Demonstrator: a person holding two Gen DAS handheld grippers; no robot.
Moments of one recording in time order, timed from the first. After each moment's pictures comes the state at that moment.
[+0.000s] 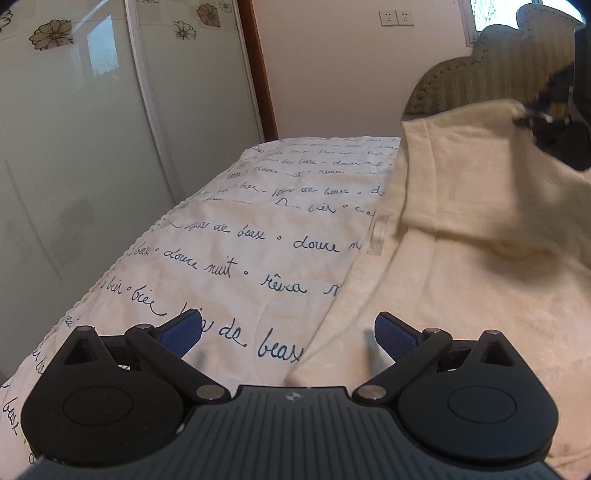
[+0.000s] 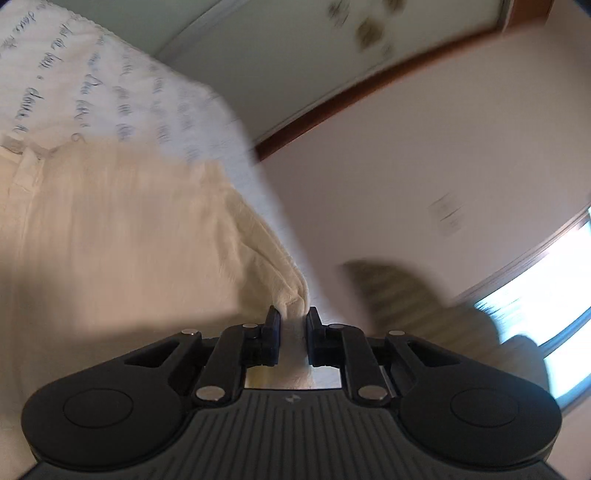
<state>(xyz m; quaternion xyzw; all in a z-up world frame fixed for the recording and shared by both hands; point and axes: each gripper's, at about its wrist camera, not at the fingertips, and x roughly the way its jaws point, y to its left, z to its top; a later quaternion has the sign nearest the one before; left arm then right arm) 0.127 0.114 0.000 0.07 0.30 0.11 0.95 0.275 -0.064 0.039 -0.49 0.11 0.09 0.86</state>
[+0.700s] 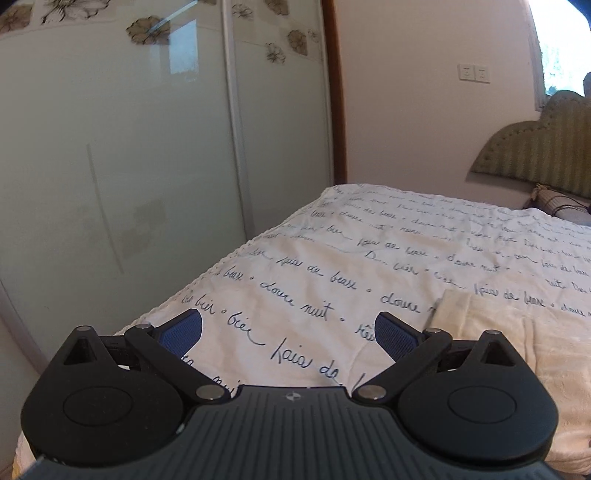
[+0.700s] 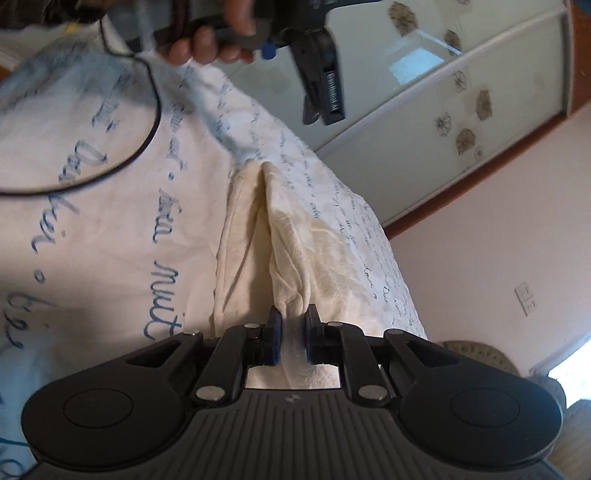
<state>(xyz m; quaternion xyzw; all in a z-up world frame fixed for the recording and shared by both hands) 0.098 0.157 0.049 0.01 0.23 0.20 0.95 0.013 -0.014 -0.004 -0.47 0.10 0.29 0.83</state>
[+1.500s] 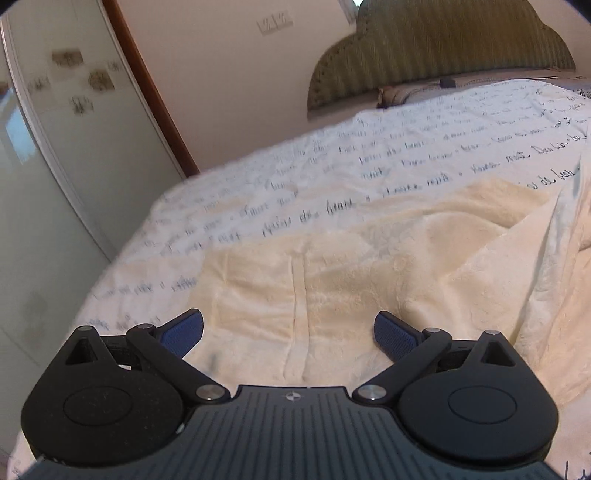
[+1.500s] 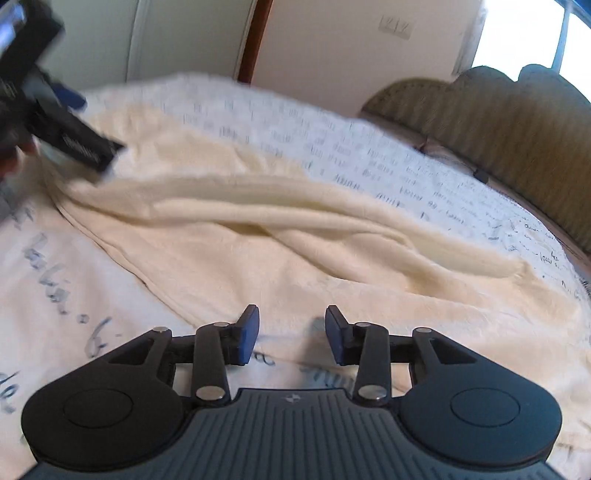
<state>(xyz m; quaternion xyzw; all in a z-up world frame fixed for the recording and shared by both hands) 0.110 -0.017 -0.014 0.22 0.28 0.01 0.94 0.011 -0.180 0.013 -0.13 0.31 0.08 0.94</state>
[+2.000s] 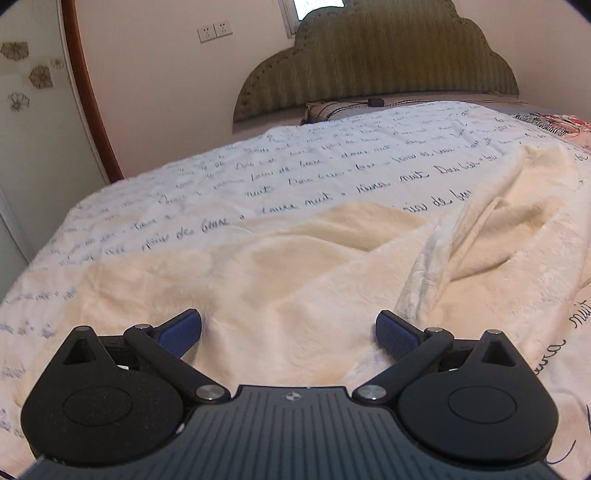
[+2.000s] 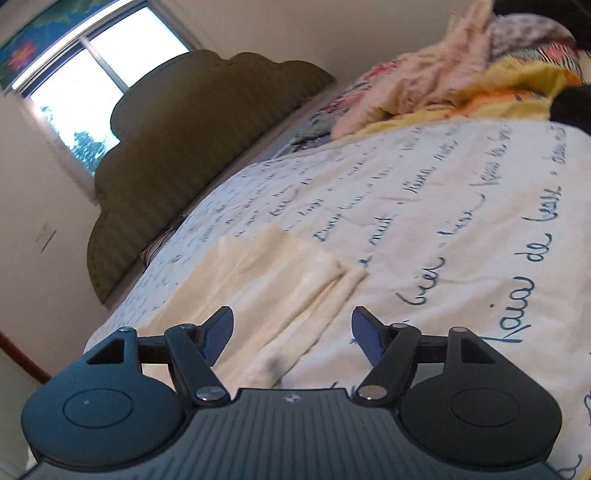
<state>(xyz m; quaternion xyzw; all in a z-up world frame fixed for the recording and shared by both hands) 0.105 -0.080 -0.038 0.15 0.29 -0.11 0.94 -0.107 -0.502 -0.004 0.42 0.14 -0.30 0.85</state>
